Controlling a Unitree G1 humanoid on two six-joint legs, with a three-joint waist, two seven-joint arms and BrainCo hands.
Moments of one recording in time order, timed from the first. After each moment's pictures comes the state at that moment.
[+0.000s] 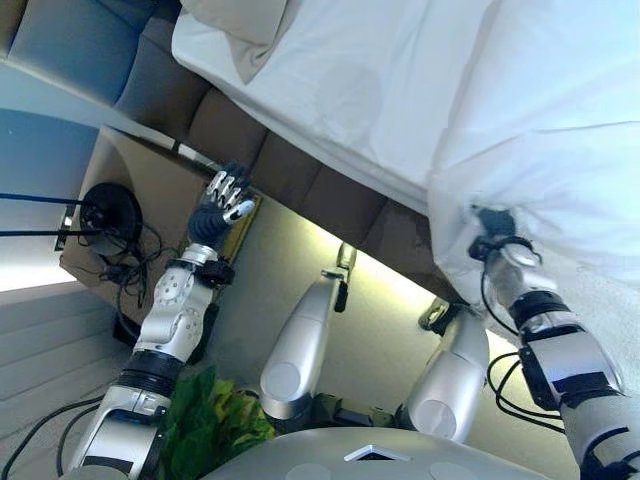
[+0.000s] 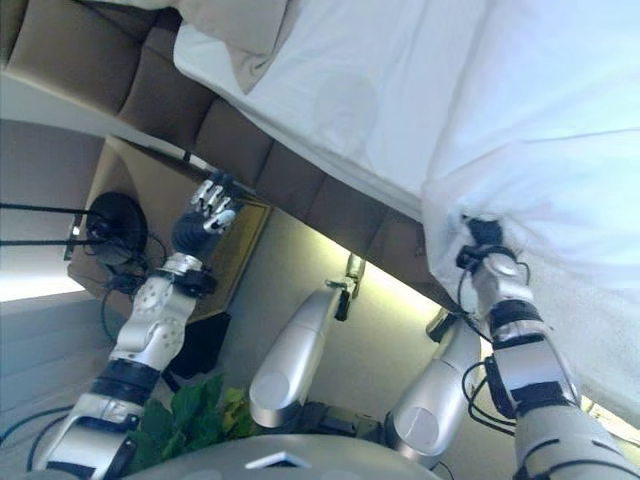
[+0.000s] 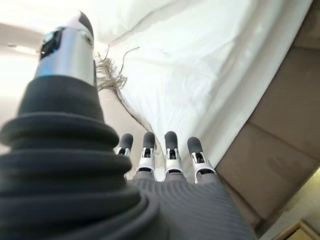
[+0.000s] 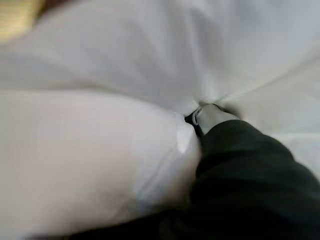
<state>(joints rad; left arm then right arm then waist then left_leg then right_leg) -0.20 0.43 -0.22 0.23 -0.73 -0.20 -0.13 -0.65 -0.45 0.34 1.09 0.64 -0.01 -0.06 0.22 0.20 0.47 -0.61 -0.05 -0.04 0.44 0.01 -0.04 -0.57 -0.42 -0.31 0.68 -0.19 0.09</state>
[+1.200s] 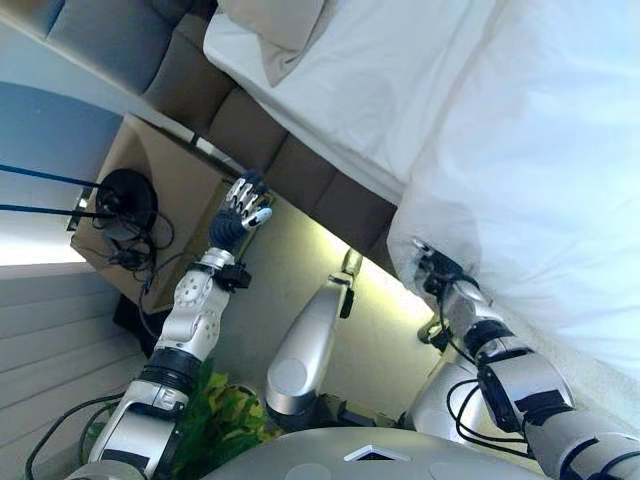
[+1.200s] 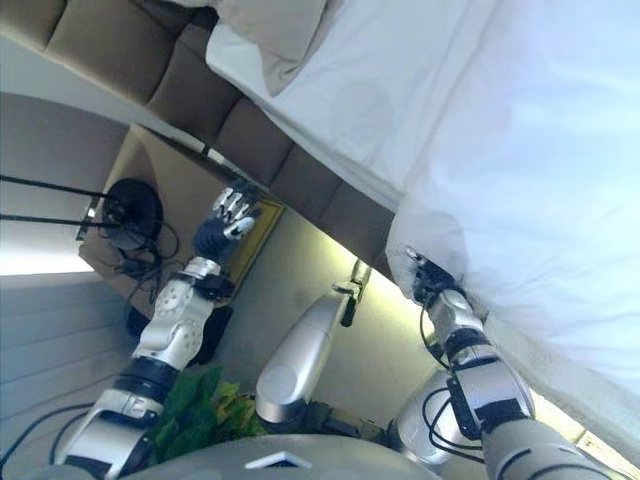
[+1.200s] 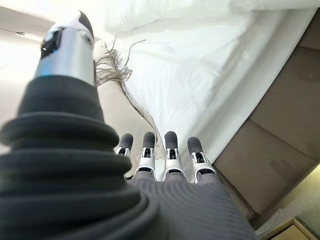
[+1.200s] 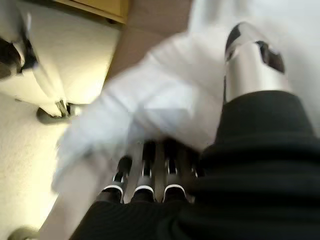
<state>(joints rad) -0.18 0.40 -0.25 0.31 -0.71 -0.26 -0.14 -0.47 -0.33 0.11 1.18 0.79 -0.08 0.02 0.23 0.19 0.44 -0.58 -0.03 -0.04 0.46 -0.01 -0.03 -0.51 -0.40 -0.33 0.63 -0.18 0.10</state>
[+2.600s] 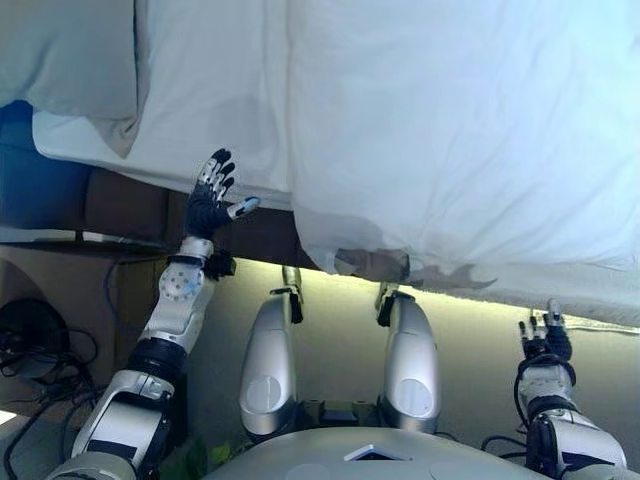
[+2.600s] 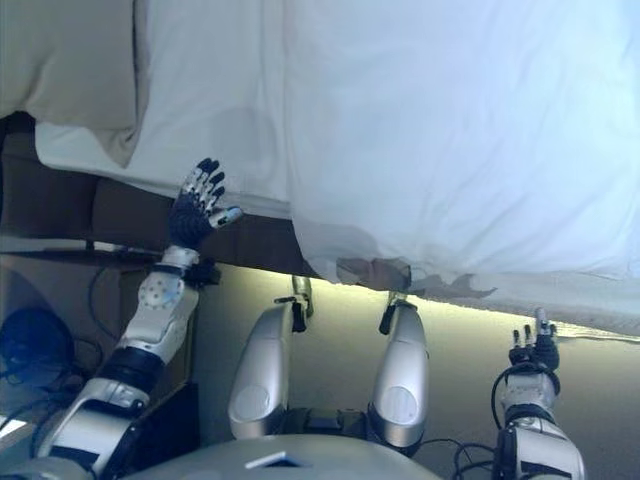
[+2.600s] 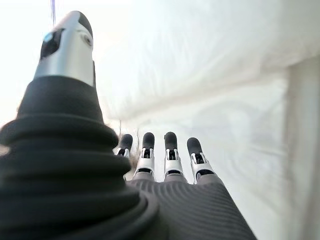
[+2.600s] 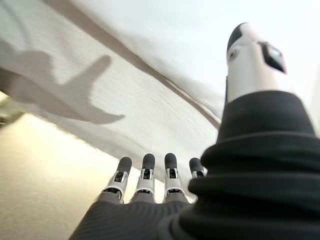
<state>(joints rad) -0.30 0.46 -0.31 0.39 -0.41 -0.42 0.09 -0.16 -0.47 -0.38 1.20 1.24 -0.23 0.11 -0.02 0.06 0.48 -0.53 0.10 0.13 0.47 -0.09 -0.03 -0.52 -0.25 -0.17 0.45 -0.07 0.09</state>
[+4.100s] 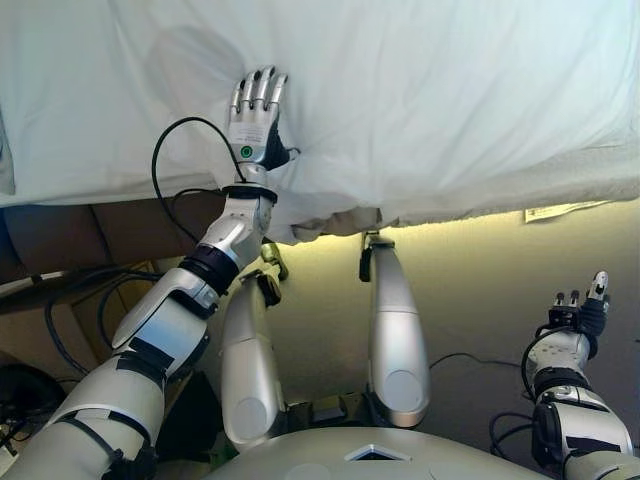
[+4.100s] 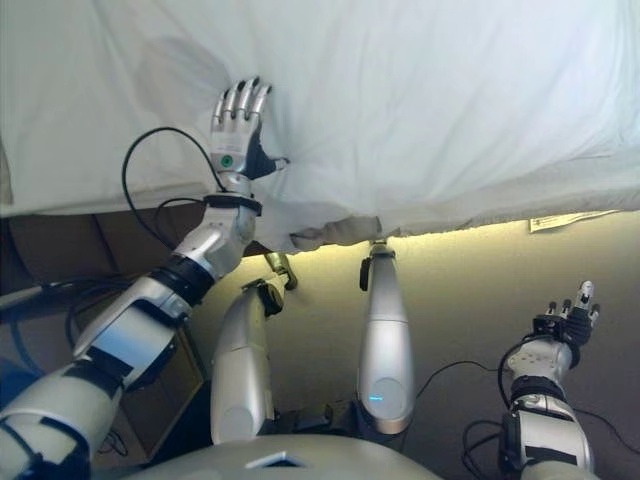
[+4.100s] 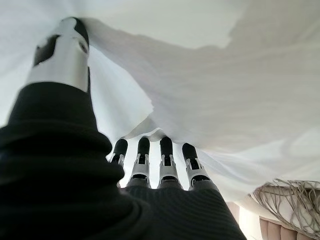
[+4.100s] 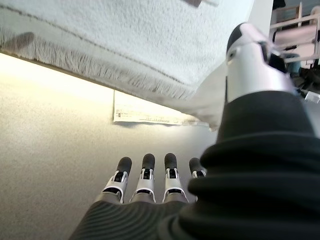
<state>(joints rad) -0.85 0.34 -0.66 0.71 0.62 0.25 0.67 -0.24 -0.49 -0.26 1.04 1.41 -0.37 -0.04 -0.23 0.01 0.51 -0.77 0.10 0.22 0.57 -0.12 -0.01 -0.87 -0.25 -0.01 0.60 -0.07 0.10</state>
